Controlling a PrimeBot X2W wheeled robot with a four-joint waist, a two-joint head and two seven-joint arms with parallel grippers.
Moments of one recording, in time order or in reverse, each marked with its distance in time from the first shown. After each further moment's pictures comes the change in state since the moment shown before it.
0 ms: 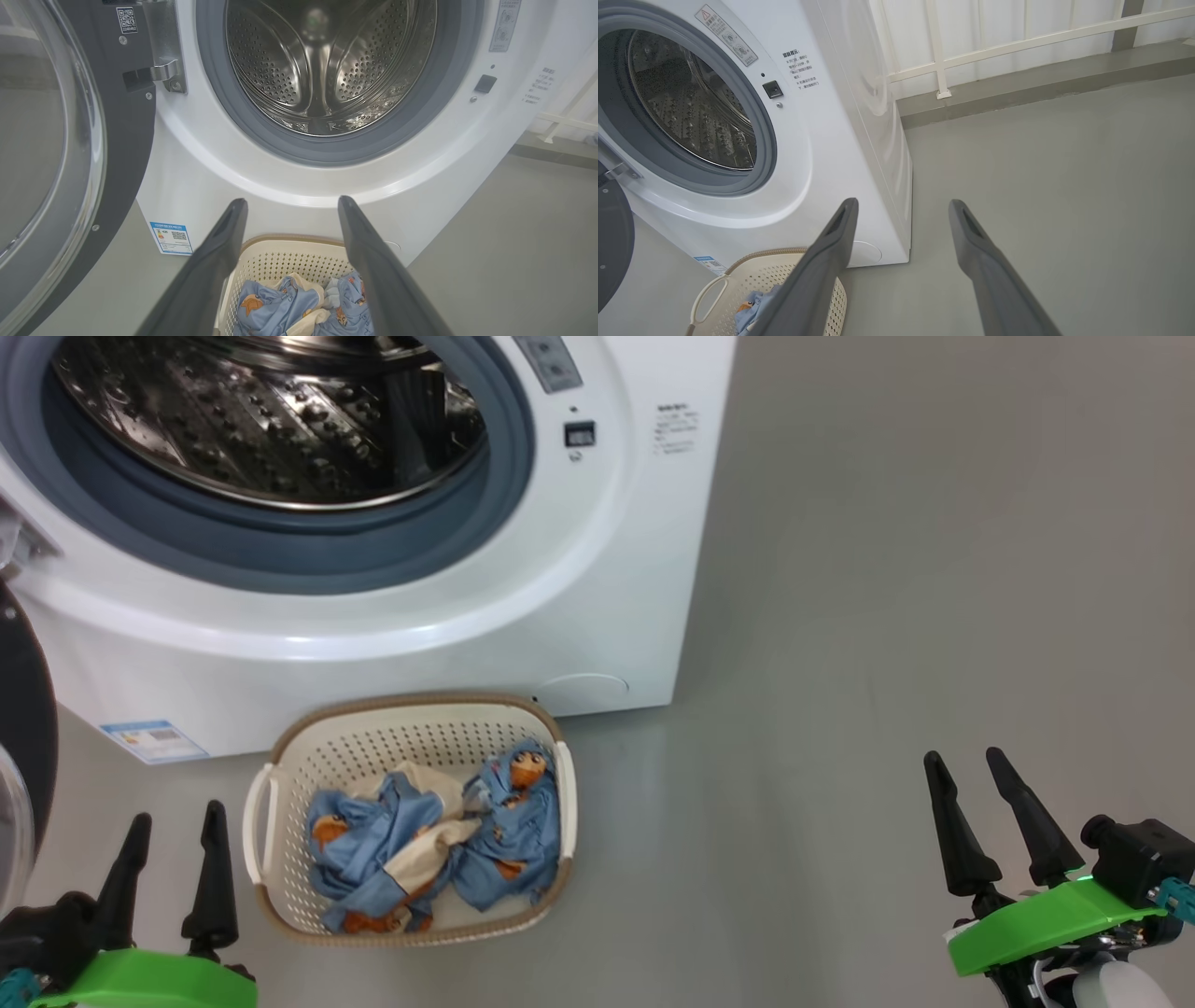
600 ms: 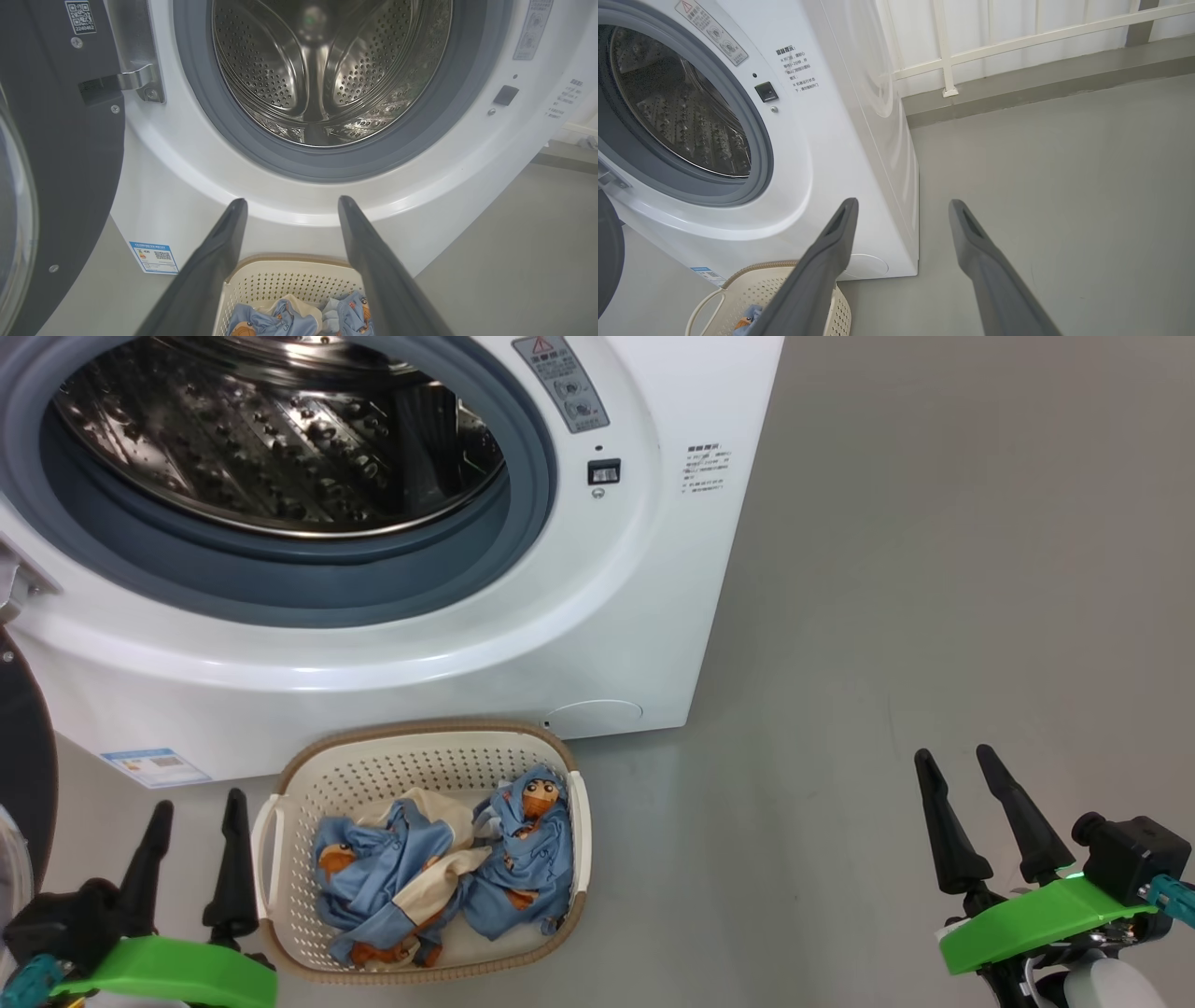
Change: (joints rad) left arm -0.025 -0.018 -0.022 0.007 0.001 0.000 0.000; right arm -0.007 0.007 0.011 0.000 0.000 0.000 0.000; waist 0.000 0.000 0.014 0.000
